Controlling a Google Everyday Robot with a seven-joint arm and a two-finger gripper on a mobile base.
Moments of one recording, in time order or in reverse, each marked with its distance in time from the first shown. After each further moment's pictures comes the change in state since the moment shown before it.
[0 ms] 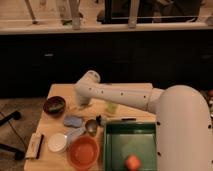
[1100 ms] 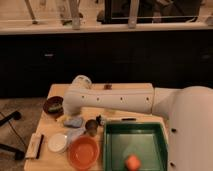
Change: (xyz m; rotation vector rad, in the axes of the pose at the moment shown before) arm -0.086 0.071 -0.050 -0.025 -0.098 -0.243
